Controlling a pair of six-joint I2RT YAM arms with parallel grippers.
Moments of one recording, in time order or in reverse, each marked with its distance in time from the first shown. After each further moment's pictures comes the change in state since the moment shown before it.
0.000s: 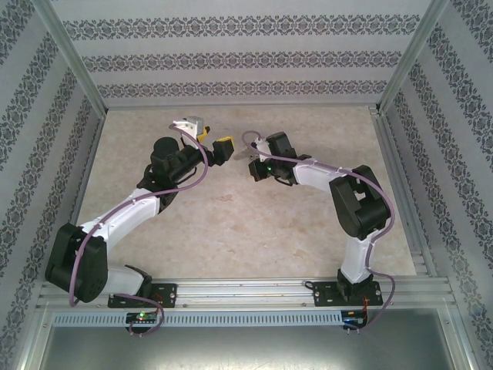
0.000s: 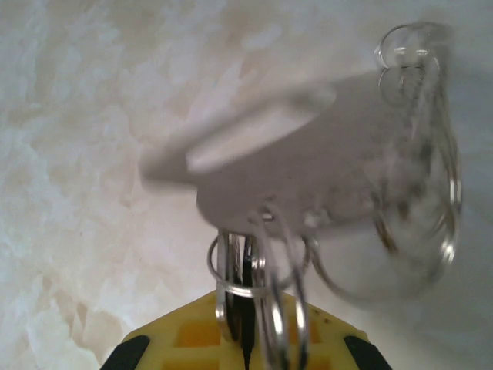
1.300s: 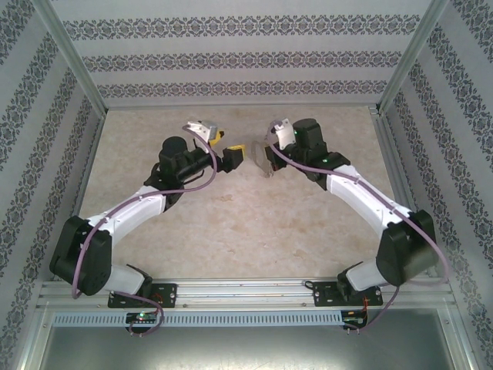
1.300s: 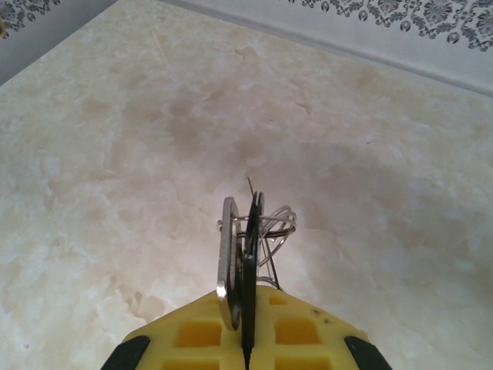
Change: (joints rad) left arm -0.034 0.051 0.018 0.000 0.101 0.050; right arm -0.037 -0.410 0.000 -0.175 0.065 -0.145
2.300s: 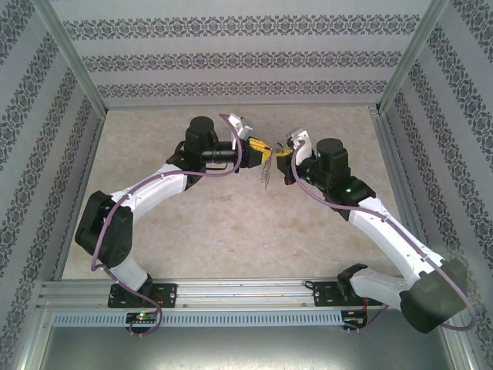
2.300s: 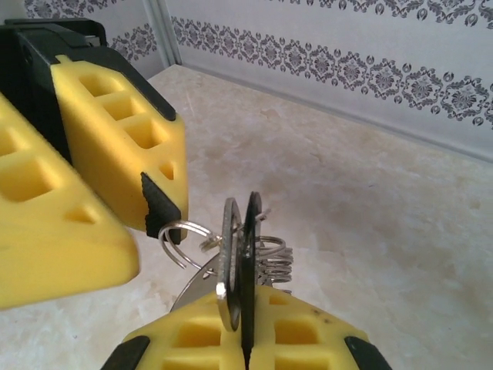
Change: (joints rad) left arm -0.093 0.240 0.325 -0.146 0.526 0.068; right arm 0.004 -0.357 -0.250 0.097 -0.026 0.011
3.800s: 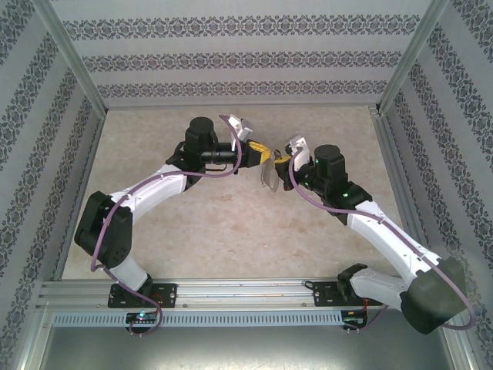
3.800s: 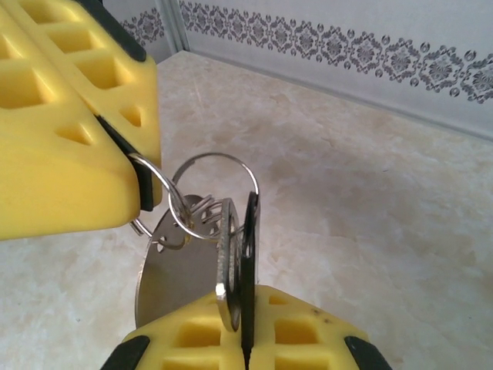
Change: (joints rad) left arm 0.002 -0.004 -0.004 -0.016 0.027 0.011; right arm 0.008 -0.006 -0.085 0.064 -0.024 0.001
